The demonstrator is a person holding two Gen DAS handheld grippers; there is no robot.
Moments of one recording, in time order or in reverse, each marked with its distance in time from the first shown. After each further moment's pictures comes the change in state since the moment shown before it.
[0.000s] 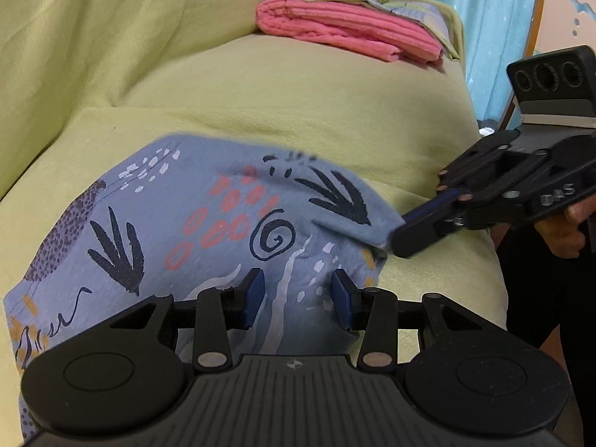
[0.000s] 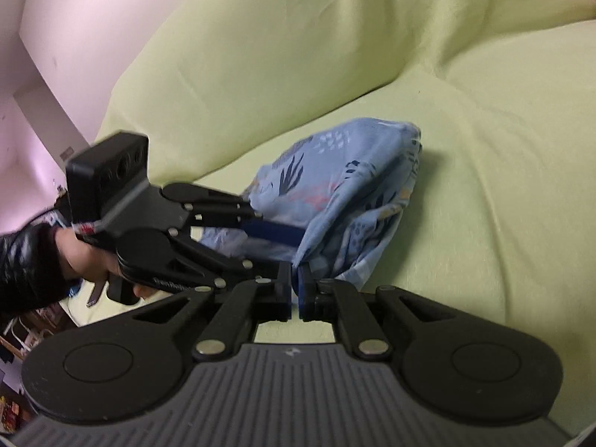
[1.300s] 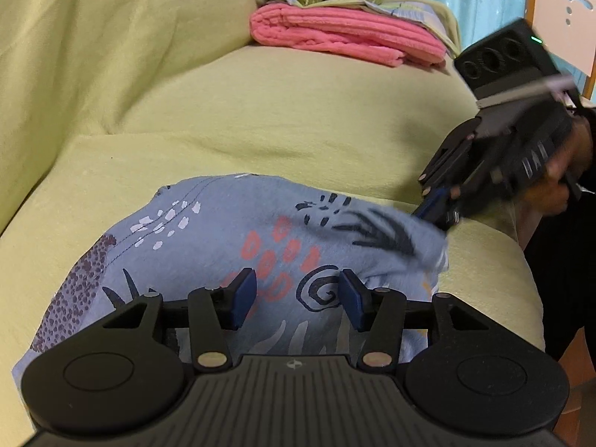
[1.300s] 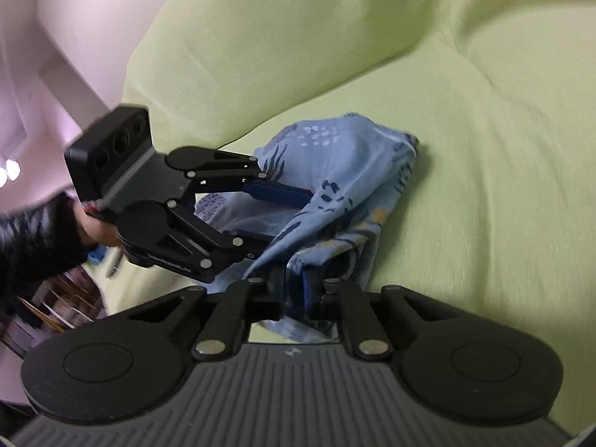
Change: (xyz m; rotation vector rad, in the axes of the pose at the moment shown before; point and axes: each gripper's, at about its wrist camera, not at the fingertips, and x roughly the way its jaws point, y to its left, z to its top) left arm 0.021 0.026 0.027 0.070 -0.030 -0.006; right arm 0.020 -0.067 0.052 0.085 0.161 0.179
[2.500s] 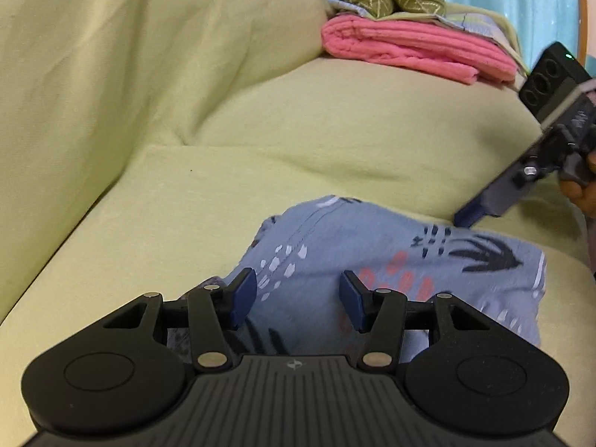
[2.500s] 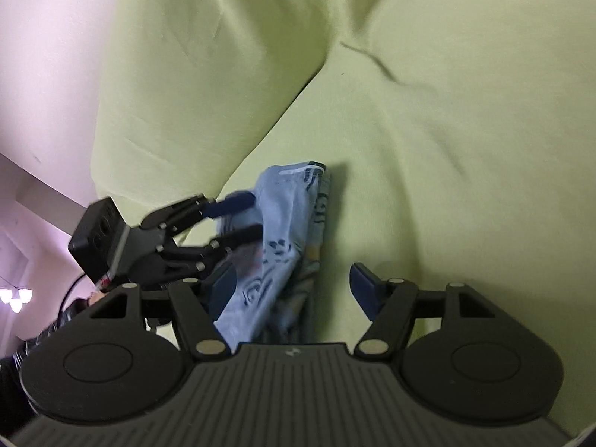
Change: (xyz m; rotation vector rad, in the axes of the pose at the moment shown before) left arm 0.006 0.046 0.013 -0.042 -0.039 0.208; right arm -0.034 -0.055 0.004 0.264 -0.120 -0.018
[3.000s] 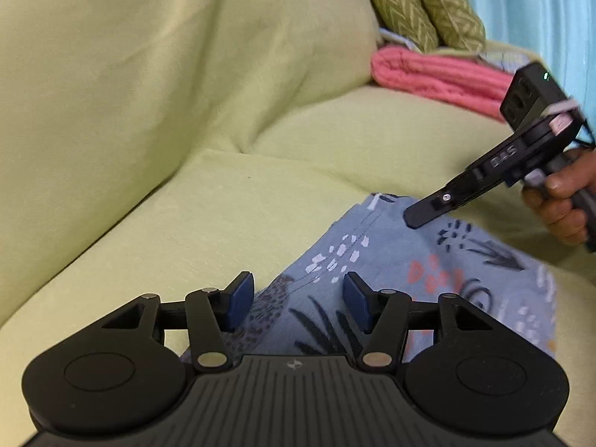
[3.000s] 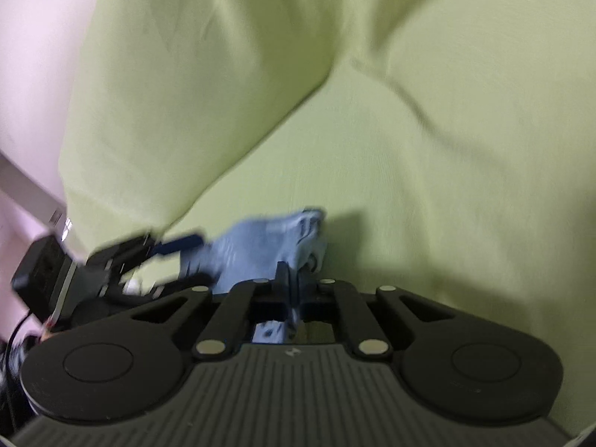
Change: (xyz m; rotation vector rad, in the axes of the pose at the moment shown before) left arm -0.027 0.034 -0.020 -0.124 -0.072 0.083; right arm 0.048 0.022 0.037 -0.113 -0.060 -0.126
